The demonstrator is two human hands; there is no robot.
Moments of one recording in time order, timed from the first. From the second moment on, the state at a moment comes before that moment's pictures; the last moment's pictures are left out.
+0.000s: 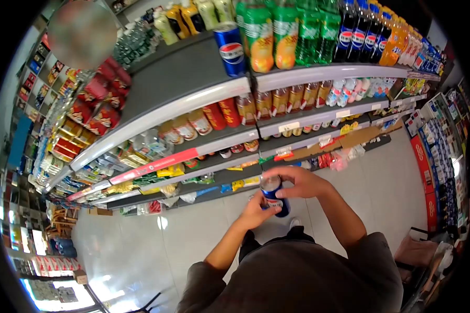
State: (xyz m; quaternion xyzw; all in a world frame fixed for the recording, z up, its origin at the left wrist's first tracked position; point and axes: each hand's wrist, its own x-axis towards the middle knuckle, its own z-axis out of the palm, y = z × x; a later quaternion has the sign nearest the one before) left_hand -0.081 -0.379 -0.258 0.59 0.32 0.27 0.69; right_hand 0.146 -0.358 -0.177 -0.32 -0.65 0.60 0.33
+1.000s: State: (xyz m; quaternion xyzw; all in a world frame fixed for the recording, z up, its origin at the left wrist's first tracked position) left_hand -0.110 -0.075 -0.034 0.69 0.26 0.52 0.42; right_hand -0.031 -0.181 -0.089 -0.55 -0.63 0.04 0.56
